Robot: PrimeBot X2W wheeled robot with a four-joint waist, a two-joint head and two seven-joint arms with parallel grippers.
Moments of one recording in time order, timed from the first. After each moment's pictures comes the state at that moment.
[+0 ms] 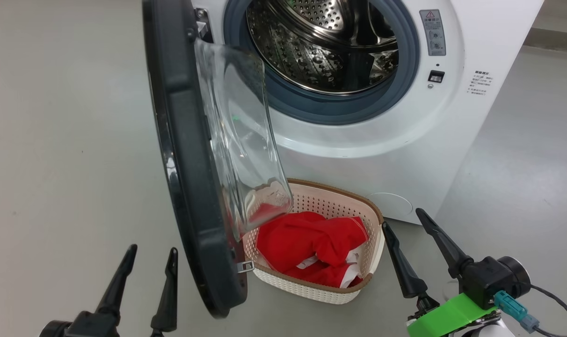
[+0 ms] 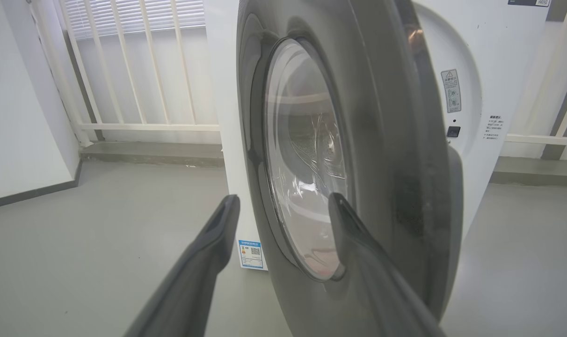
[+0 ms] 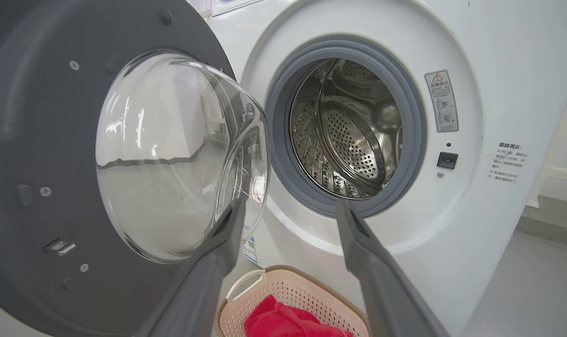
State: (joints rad) left arm 0.00 0.18 -0.16 0.03 -0.24 0.05 -0.25; right arm -0.05 -0.05 0.16 0.14 0.19 0.12 -0.26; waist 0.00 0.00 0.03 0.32
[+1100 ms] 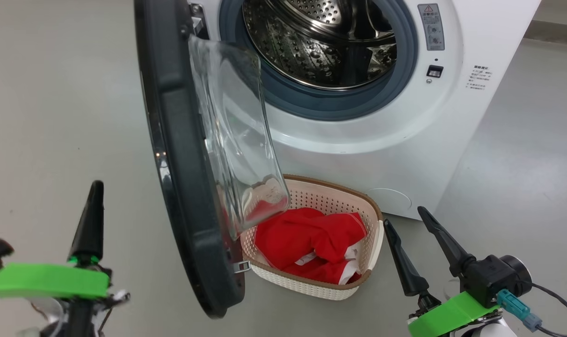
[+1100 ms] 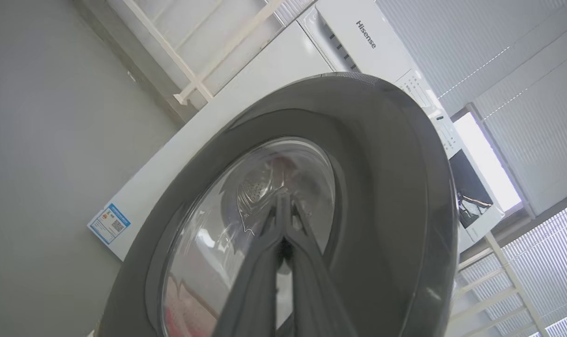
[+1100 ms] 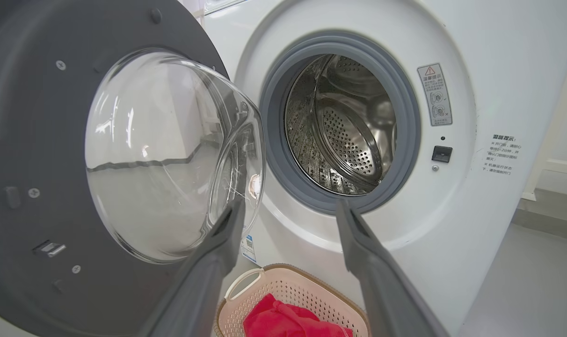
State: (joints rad) left arm -0.16 0.05 0.10 -0.05 -0.98 0.03 0.04; right arm -0.05 -0.05 0.15 0.14 0.20 0.12 -0.26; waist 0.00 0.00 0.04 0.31
